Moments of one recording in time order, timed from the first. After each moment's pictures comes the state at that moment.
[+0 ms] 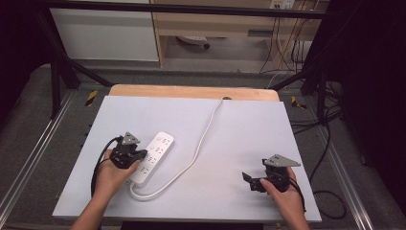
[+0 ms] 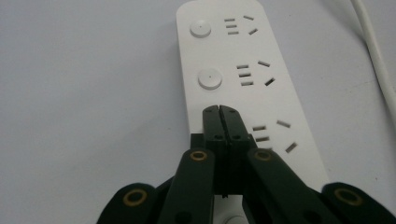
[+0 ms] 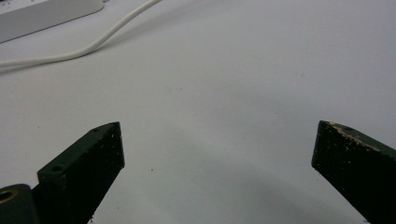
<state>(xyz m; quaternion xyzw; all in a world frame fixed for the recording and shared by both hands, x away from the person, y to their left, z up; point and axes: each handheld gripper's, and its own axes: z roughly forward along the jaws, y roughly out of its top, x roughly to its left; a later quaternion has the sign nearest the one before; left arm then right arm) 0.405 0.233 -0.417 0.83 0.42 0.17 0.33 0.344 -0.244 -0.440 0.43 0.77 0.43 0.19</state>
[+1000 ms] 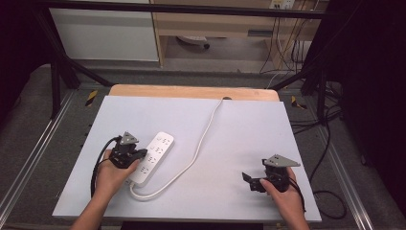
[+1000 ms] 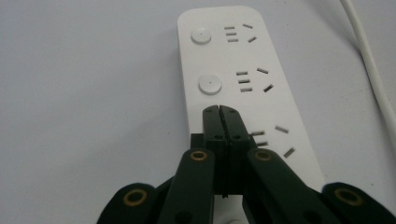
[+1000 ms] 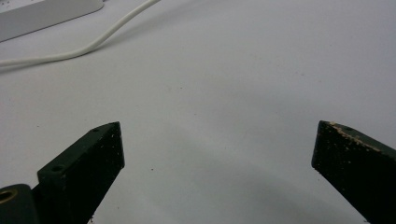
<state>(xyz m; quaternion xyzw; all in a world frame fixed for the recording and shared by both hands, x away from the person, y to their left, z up) 0.404 0.234 -0.417 0.82 0.42 0.17 0.34 0.344 -0.243 -0.441 0.43 0.77 0.42 0.19</state>
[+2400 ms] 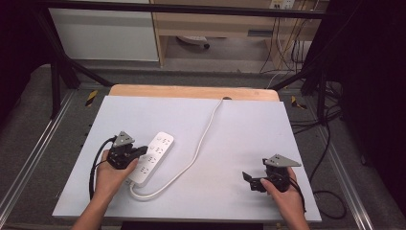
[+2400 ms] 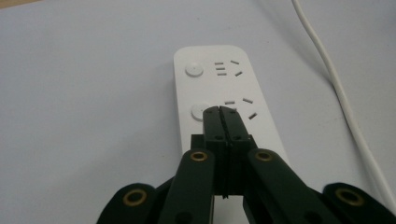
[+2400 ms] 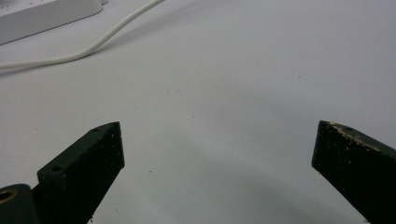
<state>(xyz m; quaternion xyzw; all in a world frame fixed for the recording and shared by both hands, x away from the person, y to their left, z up) 0.397 0.241 -0.412 0.80 0.41 0.18 0.41 0.344 -0.244 -0.440 0.44 0.77 0.43 0.19</state>
